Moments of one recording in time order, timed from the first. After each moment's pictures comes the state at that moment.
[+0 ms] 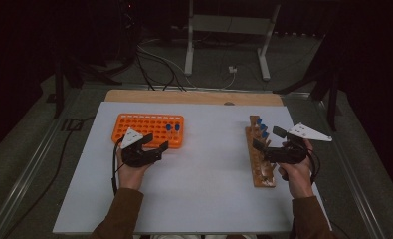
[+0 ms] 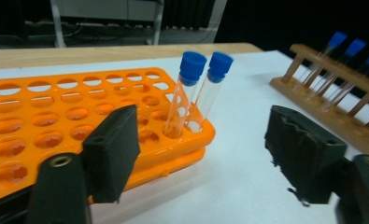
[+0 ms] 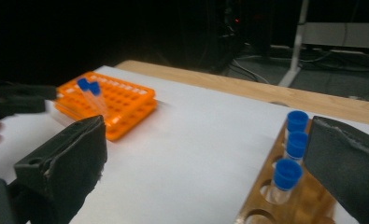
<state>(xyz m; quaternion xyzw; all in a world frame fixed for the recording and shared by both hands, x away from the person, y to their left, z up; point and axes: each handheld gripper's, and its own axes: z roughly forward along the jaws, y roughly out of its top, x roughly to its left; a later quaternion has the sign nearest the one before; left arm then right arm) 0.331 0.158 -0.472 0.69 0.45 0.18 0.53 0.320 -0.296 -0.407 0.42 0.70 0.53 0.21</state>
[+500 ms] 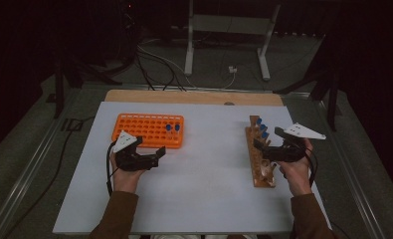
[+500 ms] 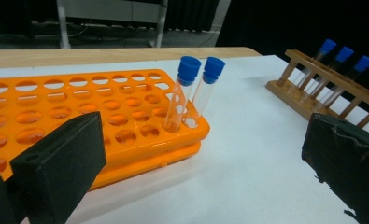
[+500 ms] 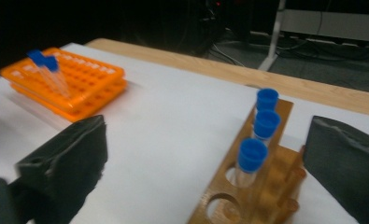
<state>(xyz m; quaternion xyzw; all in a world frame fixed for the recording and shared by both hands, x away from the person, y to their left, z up) 0.316 0.164 -0.461 0.69 0.45 0.18 0.53 0.335 -0.301 -0.424 0.44 0.72 0.48 0.24</state>
